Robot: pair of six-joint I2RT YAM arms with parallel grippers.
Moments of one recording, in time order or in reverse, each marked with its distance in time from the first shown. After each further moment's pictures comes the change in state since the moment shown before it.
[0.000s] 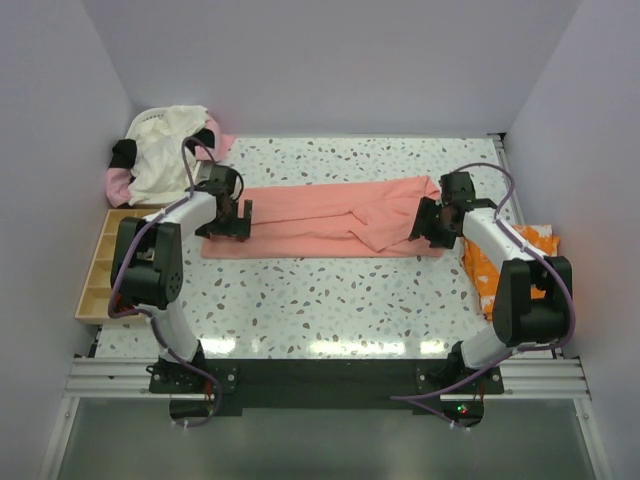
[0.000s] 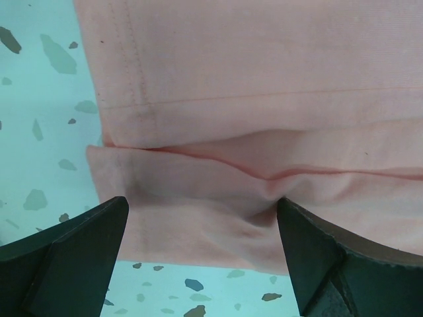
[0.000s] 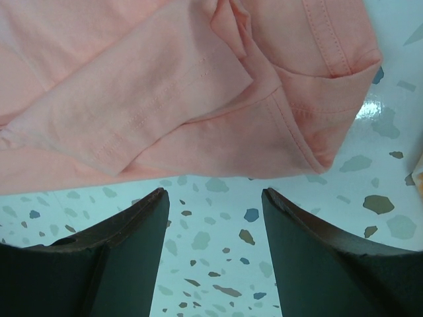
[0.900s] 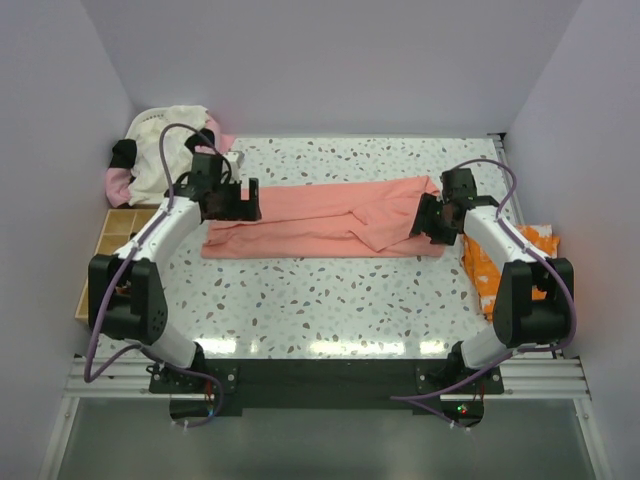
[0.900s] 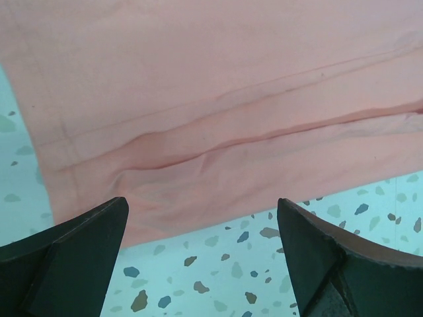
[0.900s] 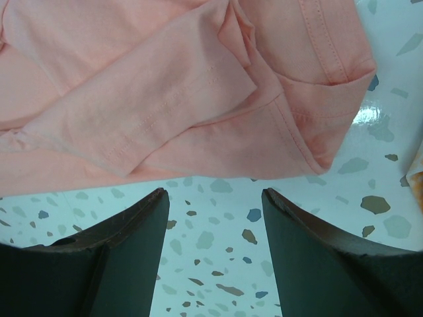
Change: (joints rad) left arm 0.001 -0.267 -0.011 0.052 0.316 -0.007; right arm 0.000 -0.007 0.027 -0.016 0.002 0.000
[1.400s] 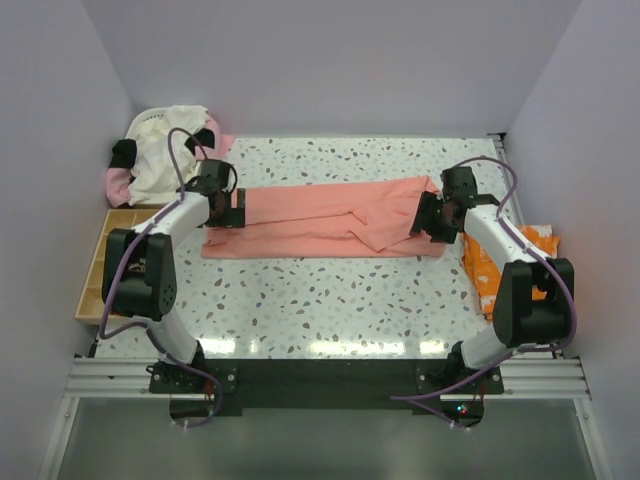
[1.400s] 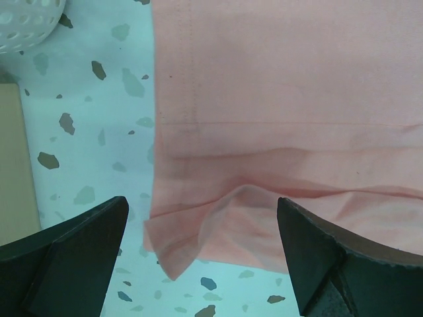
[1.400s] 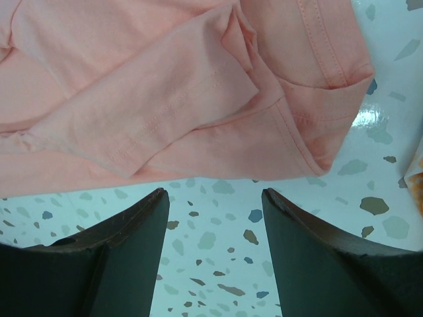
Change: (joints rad) left arm 0.012 0.175 0.003 -0.004 -0.377 -0.010; right arm 0.000 0.000 0.014 -0.007 0.001 0.000
